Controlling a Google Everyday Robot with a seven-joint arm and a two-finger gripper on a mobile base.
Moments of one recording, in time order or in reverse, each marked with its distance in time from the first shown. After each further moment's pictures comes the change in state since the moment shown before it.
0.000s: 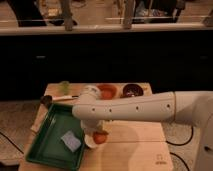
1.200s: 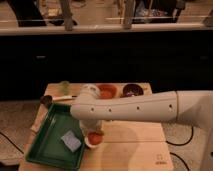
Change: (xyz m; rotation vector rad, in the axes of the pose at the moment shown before) arm -0.003 -0.002 -0.010 0.011 0.003 -0.002
